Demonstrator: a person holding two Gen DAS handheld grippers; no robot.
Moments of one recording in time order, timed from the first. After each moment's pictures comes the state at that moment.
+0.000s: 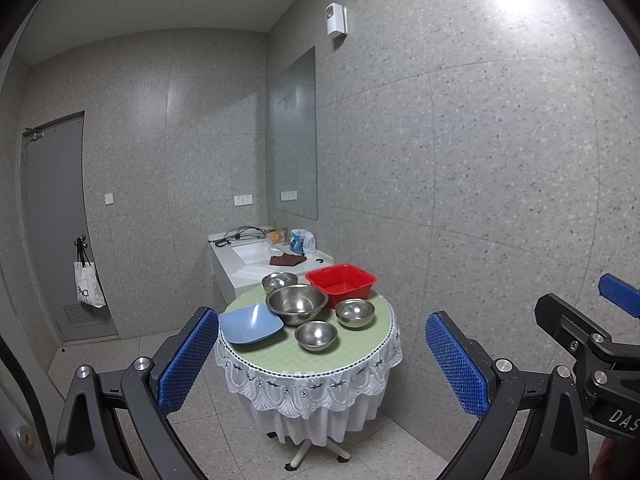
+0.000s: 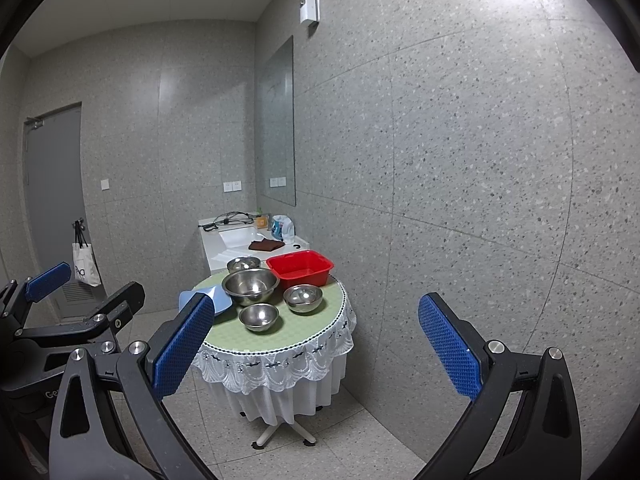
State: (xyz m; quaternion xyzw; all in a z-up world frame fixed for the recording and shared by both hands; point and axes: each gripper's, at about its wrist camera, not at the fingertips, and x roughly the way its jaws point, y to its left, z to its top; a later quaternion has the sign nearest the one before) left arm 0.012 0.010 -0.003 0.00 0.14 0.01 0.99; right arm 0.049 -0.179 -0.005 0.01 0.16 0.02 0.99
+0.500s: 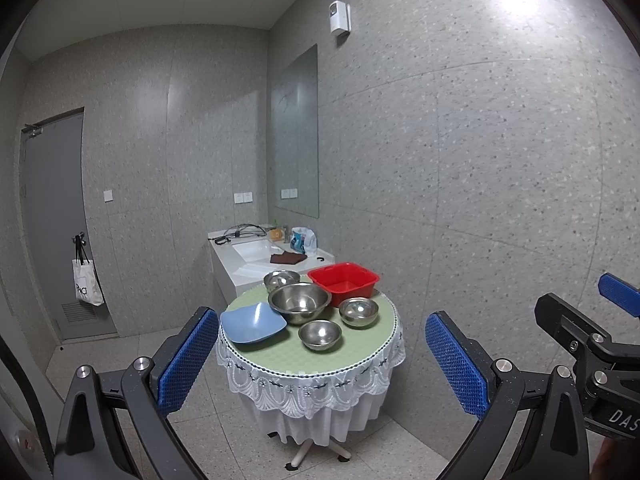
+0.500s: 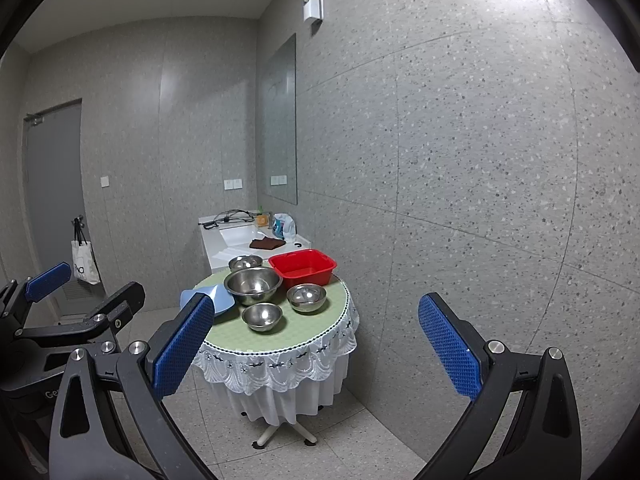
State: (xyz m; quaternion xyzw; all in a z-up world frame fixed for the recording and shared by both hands) left arm 0.024 0.028 -0.008 0.00 0.14 0.00 0.99; right arm 0.056 -0.162 -0.010 0.00 0.16 0.02 0.99
